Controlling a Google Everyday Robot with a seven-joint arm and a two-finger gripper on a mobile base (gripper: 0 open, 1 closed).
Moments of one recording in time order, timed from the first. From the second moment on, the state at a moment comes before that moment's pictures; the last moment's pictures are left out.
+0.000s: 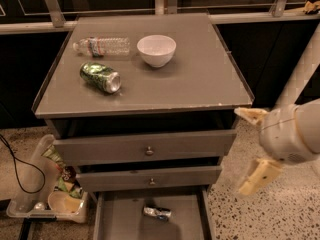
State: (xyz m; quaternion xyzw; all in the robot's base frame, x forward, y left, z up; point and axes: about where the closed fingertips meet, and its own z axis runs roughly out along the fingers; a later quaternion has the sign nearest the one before) arm 0.397 -0.182 0.844 -0.61 0.73 0.08 0.30
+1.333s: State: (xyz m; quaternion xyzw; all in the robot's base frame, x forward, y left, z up) arm 0.431 -0.173 0.734 -0.55 0.76 0.12 0.33
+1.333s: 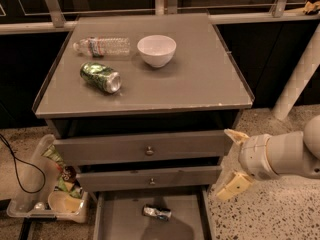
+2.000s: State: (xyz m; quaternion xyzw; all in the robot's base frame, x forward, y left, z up) arm 0.472 -0.173 0.650 -0.56 0.72 0.17 0.37
